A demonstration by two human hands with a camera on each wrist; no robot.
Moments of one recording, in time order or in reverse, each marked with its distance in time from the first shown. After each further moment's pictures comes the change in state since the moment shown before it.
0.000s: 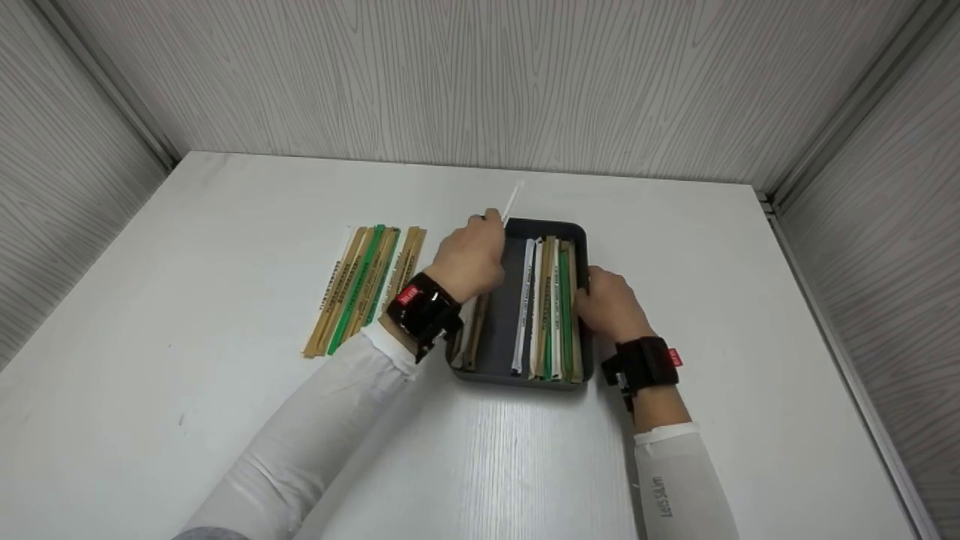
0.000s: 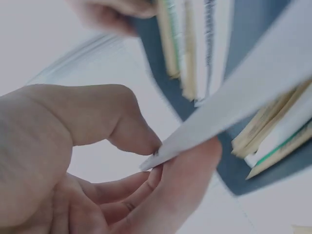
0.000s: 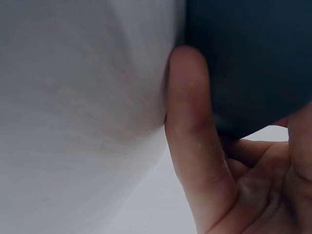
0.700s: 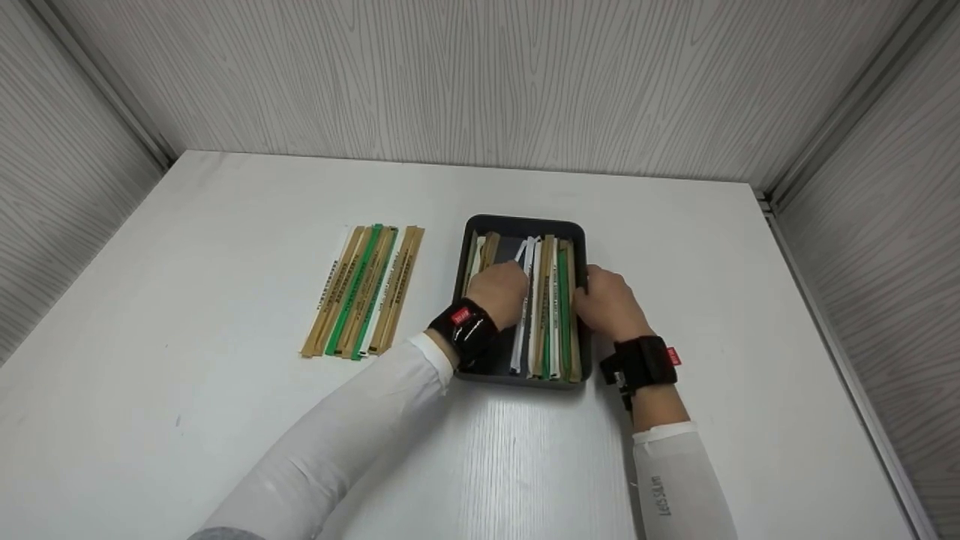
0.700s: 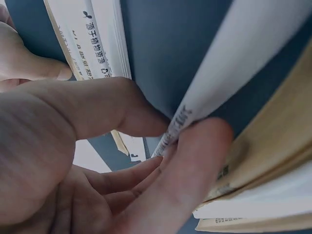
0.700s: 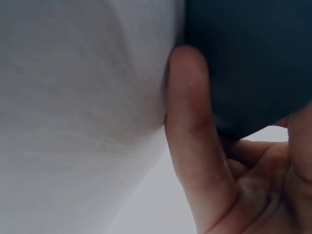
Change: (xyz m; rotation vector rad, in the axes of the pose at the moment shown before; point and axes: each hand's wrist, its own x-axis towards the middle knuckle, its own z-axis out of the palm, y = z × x) left_hand 0.002 0.024 0.066 0.272 -0.178 0.030; right_hand -0.001 0.002 0.000 -0.020 0.021 -0.032
